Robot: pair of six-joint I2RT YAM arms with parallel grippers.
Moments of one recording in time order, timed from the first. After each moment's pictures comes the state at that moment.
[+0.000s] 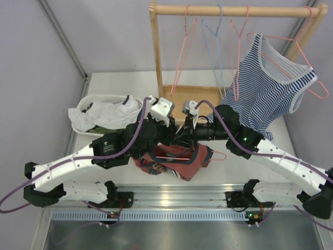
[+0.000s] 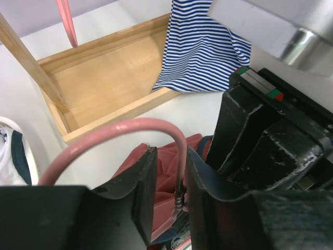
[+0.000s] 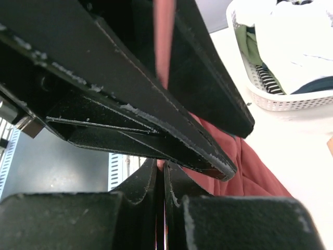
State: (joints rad) left arm -1.26 1.11 1.33 -0.54 -0.56 -0.30; right arm 0.90 1.09 1.03 -0.15 -0.60 0.16
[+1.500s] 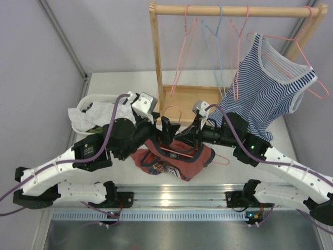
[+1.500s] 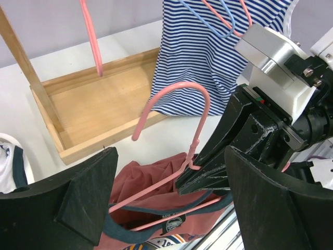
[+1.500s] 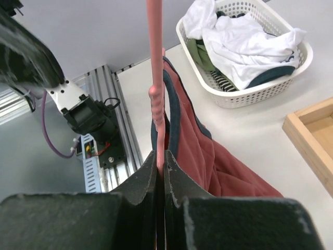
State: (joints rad) left arm -1.27 1.02 1.38 -0.52 -0.56 -0.30; right arm 0.93 0.96 0.93 -0.10 -0.35 0.21
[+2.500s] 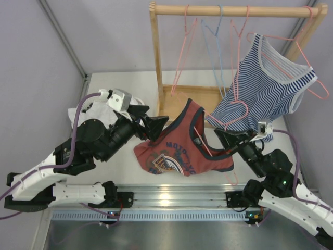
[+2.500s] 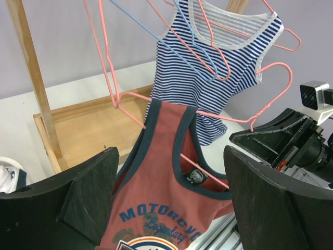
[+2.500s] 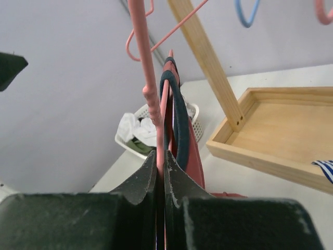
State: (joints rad) left arm -1.28 0.90 1.40 -0.45 -0.57 -0.26; right arm 0.92 0.30 0.51 0.03 0.27 0.47
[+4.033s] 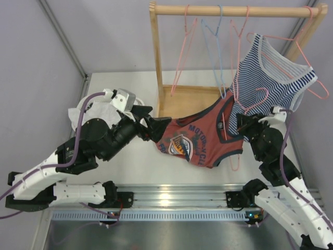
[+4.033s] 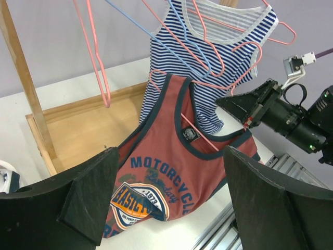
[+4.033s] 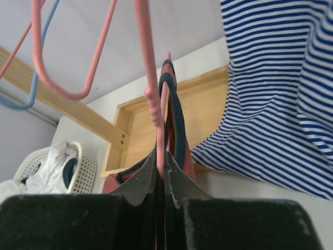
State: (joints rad) left arm -1.28 0.92 1.40 -0.45 -0.54 -0.26; right arm 0.55 0.49 0.67 -0.24 0.47 0.58
